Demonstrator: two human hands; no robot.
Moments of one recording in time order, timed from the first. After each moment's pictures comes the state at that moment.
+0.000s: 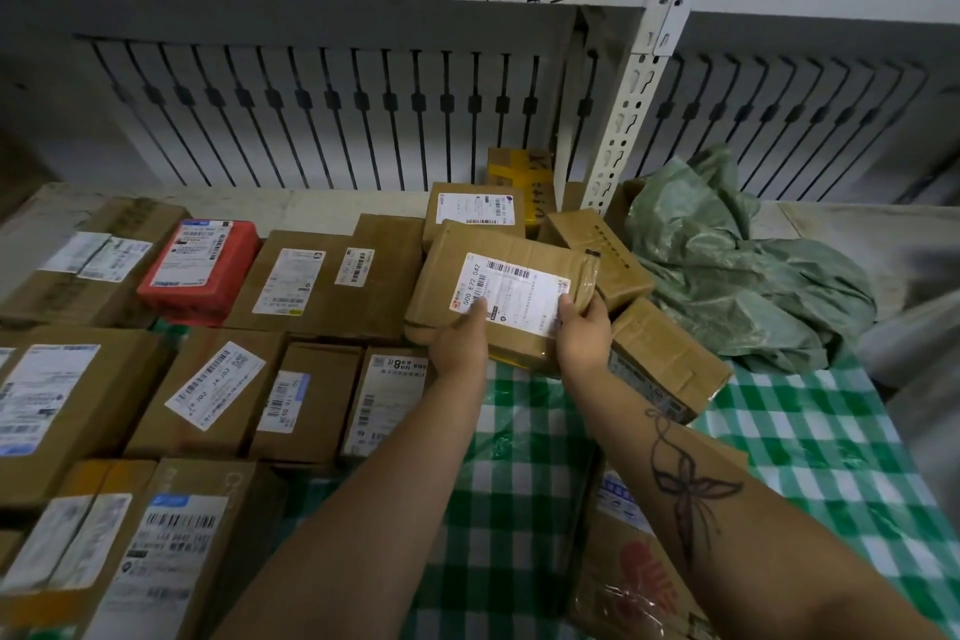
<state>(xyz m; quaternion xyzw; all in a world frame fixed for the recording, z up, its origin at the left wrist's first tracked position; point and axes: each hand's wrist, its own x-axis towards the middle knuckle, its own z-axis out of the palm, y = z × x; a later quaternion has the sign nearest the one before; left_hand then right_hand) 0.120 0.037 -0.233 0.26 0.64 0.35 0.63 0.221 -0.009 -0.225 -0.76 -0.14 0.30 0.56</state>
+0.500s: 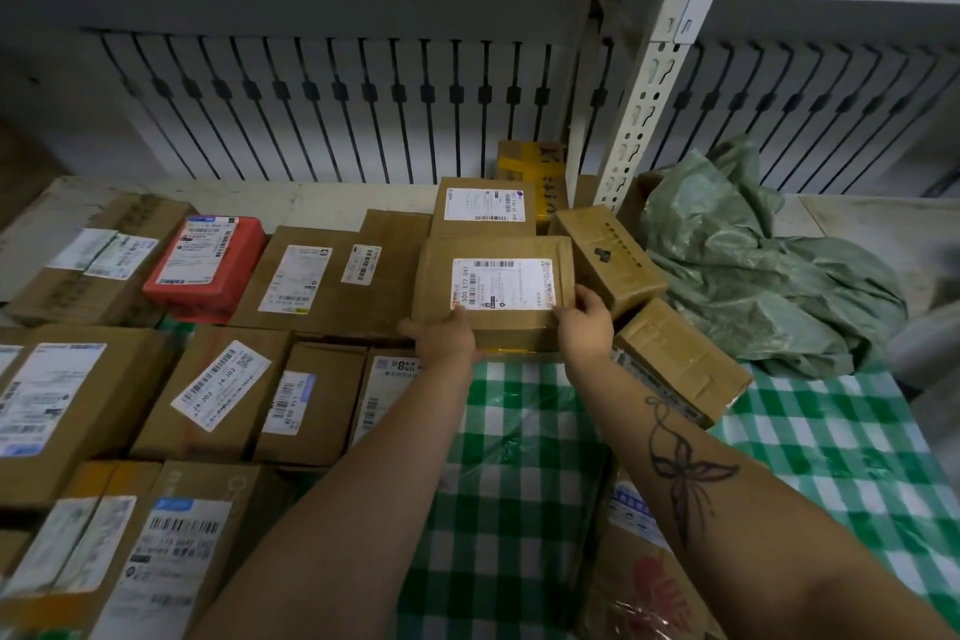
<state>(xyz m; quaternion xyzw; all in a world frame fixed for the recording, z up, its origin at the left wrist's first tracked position) 0.109 0.064 -0.236 0.26 0.67 0.32 0.61 0.227 0.010 -0.231 -0.78 -0.16 0.34 0.50</state>
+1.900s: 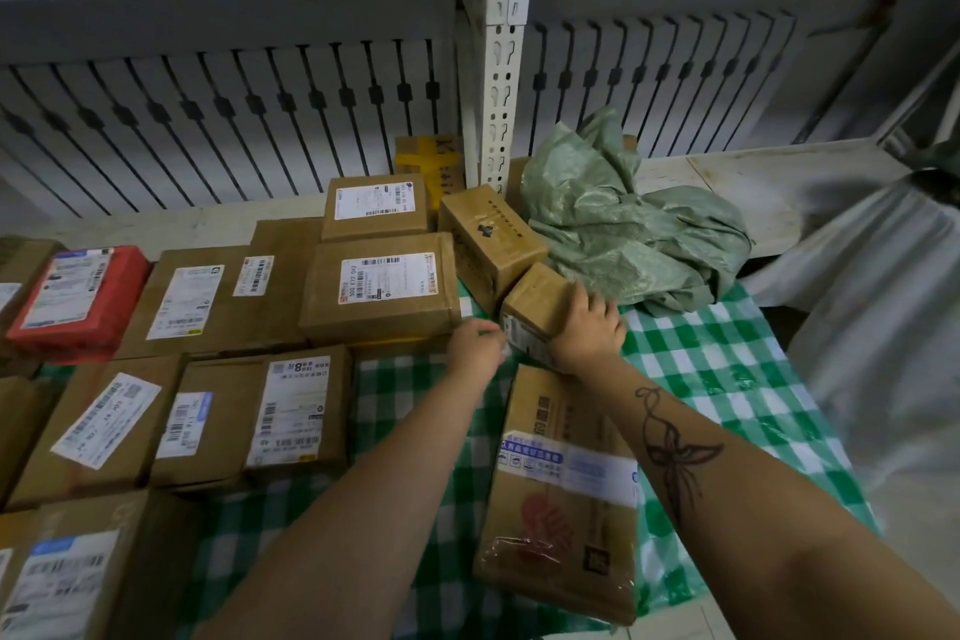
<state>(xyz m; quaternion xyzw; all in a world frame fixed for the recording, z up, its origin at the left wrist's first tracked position) 0.201 -0.046 -0.226 0.55 0.56 0.13 0.61 0.317 -0.103 -0.230 -0.92 -0.32 0.22 0.10</state>
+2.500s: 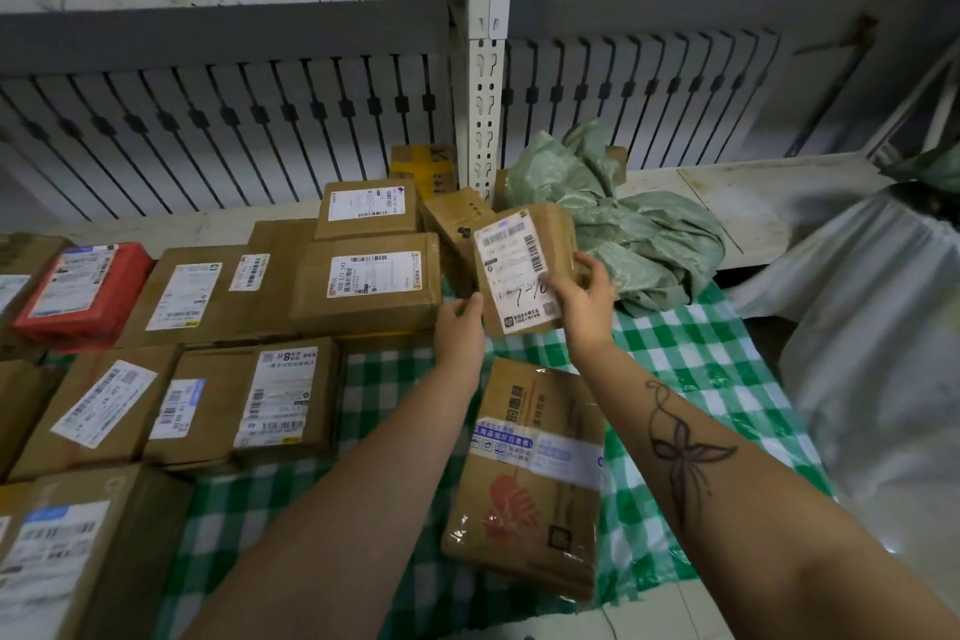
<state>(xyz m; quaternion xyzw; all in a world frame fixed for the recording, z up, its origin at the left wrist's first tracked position) 0.209 -0.069 -0.207 0.46 0.55 0.26 0.65 0.317 -0.125 -0.194 -0.72 -0.15 0.29 0.62</state>
